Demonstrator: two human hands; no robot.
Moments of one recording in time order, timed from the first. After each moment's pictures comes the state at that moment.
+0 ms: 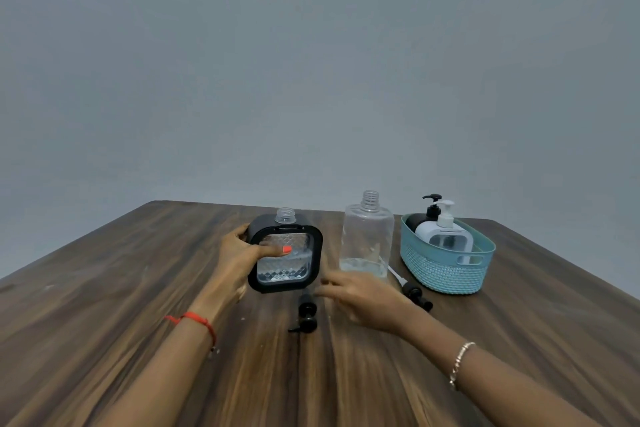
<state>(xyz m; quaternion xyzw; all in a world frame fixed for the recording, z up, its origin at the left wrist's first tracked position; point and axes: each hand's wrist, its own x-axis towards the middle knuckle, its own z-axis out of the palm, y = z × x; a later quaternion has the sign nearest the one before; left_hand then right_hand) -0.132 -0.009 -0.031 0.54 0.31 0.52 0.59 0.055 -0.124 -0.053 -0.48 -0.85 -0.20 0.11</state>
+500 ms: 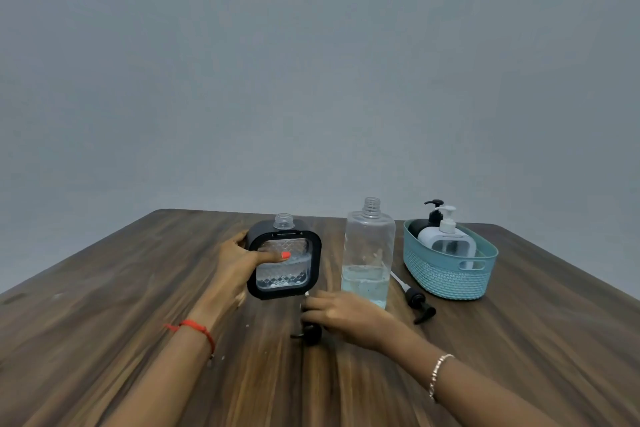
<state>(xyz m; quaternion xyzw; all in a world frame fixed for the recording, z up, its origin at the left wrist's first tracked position) -0.139 -0.016 -0.025 0.53 0.30 0.53 0.59 0.038 -0.107 -0.073 -0.46 -0.87 -0.19 0.02</state>
